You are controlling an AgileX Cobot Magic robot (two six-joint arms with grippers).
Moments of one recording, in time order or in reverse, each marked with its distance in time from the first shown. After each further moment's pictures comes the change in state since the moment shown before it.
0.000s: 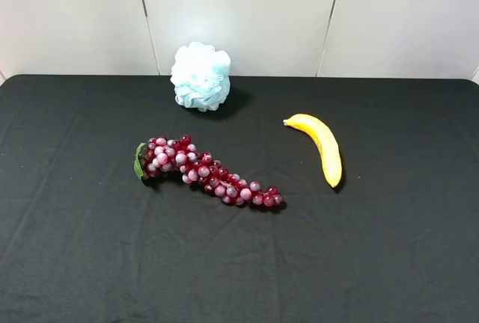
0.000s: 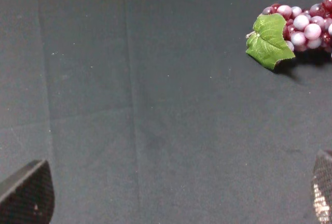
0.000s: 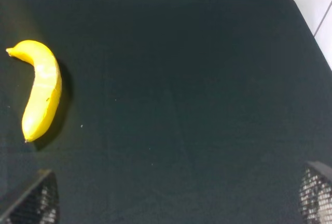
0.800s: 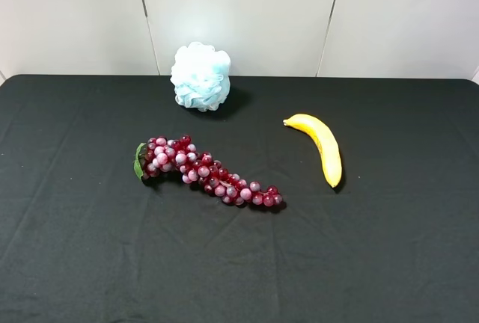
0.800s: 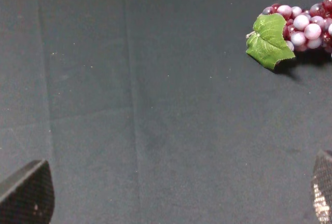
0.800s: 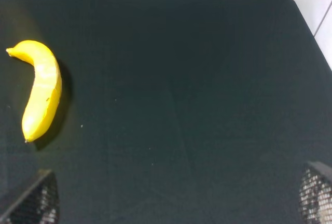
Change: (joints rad) left arm 0.000 0.000 0.000 0.000 0.000 0.000; right arm 0.000 0.030 -0.015 0.000 0.007 0.000
